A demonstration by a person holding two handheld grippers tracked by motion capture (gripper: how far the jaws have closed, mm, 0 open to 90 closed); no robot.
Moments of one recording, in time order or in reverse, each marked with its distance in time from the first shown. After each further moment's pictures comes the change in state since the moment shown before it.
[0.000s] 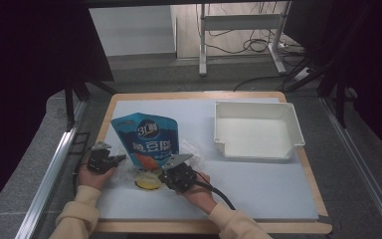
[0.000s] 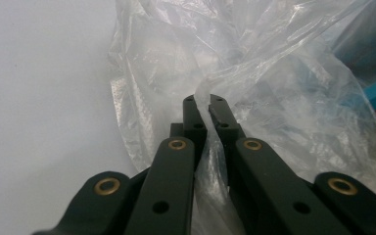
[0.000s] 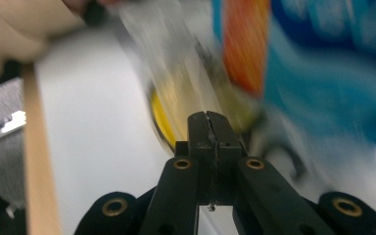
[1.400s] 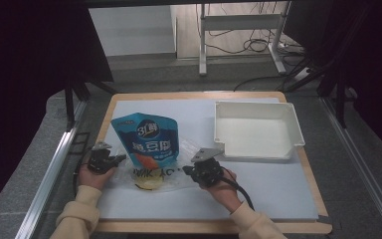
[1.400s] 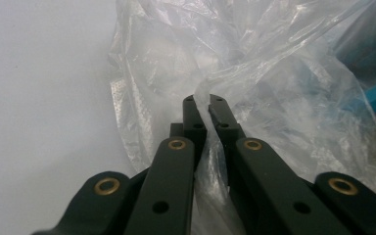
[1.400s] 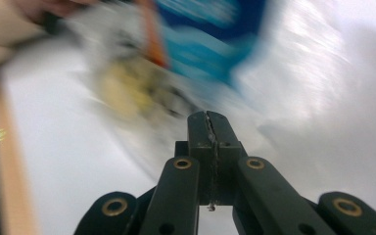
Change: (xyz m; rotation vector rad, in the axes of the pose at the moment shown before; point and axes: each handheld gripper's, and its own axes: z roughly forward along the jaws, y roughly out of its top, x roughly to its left) left arm -0.001 0.000 0.001 -0.002 0.008 -0.001; right arm -0.038 -0.025 -0.059 -0.038 -0.113 0.079
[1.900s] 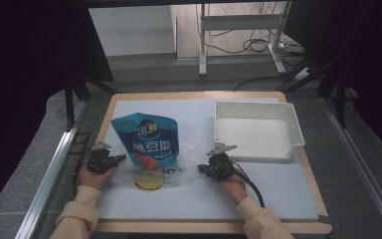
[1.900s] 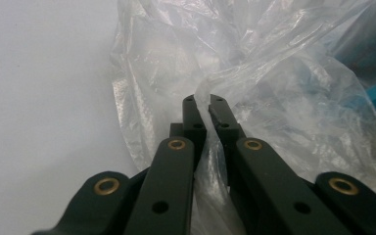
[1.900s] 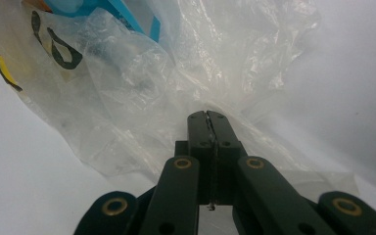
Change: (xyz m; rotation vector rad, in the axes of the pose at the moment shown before) left arm 0.001 -0.001 0.000 -0.006 -0.001 -0.002; right arm -0.056 -0.040 0.019 0.084 -0.022 0.186
